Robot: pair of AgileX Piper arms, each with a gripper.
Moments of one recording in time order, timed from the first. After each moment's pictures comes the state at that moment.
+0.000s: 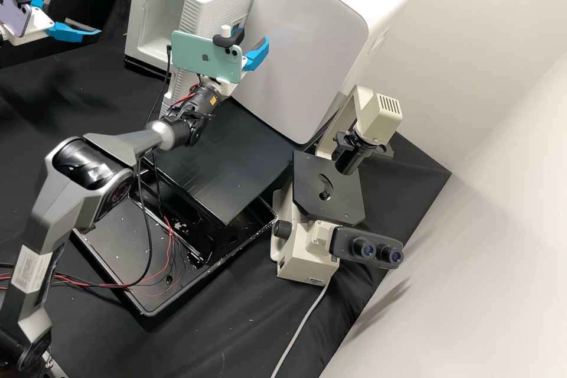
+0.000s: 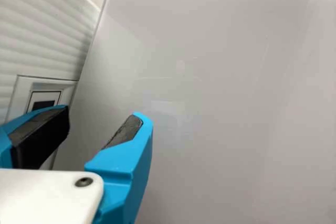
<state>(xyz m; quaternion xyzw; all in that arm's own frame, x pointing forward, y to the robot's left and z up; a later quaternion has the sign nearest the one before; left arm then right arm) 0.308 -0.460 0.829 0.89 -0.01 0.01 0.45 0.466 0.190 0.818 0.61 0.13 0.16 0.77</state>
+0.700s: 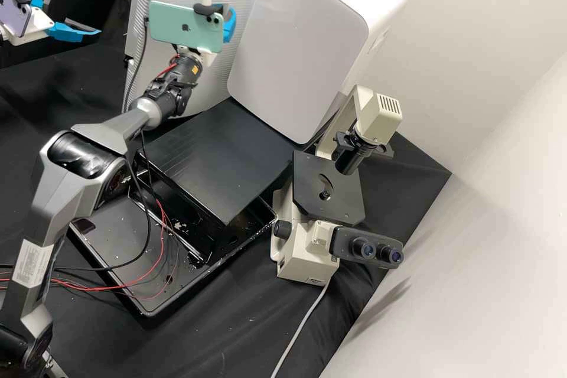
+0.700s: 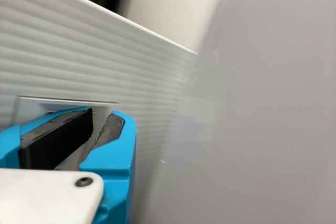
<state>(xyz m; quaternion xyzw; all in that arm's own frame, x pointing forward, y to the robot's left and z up) 0.308 -0.460 0.829 0.89 -0.01 0.01 0.45 0.460 0.263 0.785 0.61 0.21 0.15 0.75</state>
